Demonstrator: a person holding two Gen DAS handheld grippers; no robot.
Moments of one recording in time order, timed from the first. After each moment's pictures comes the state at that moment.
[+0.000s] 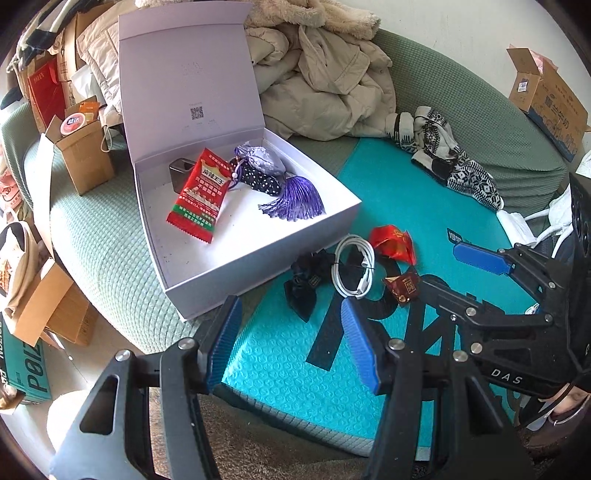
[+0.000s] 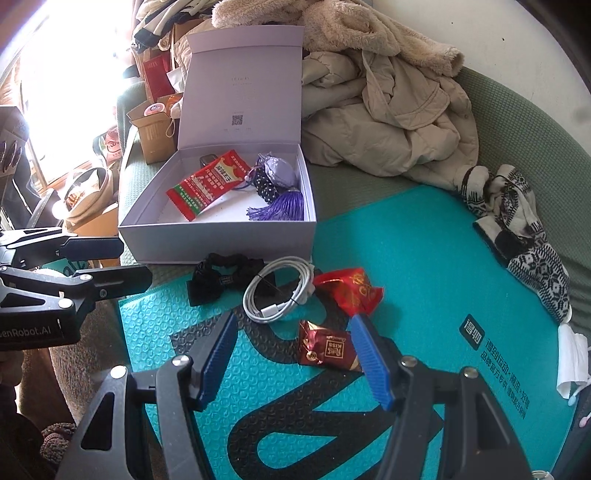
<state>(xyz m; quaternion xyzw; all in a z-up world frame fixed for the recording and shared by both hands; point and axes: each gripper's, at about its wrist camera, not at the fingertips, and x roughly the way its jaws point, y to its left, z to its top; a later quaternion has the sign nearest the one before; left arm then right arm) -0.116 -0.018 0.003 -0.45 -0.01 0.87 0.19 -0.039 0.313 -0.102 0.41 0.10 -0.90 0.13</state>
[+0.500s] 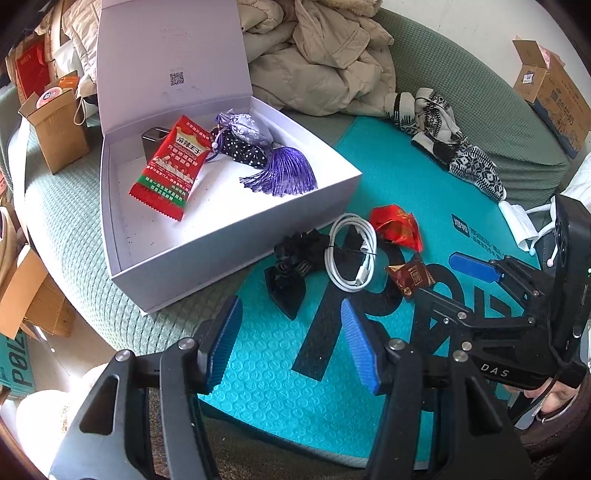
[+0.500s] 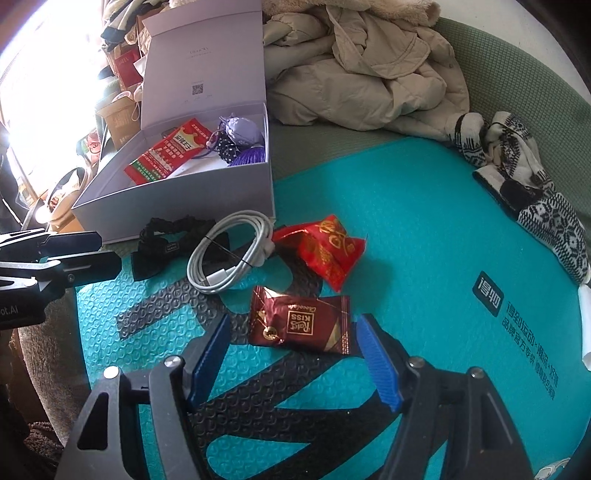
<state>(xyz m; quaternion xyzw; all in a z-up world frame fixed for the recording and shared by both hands) -0.138 0.004 -0.043 -0.47 -0.02 0.86 0.20 -0.062 0.350 -0.153 0.45 0.06 -0.88 0.11</state>
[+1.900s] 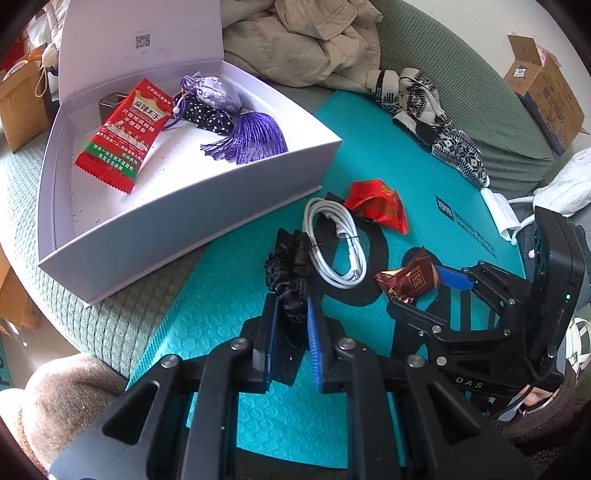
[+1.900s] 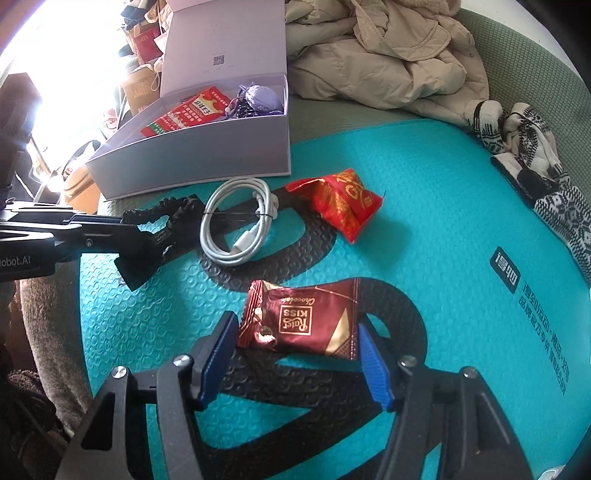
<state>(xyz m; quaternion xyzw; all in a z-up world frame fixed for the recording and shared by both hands) -0.145 0.024 -0.072 -0.51 -0.04 0.82 0.26 -0.041 0.356 -0.170 0.47 0.08 -0.86 0.15</state>
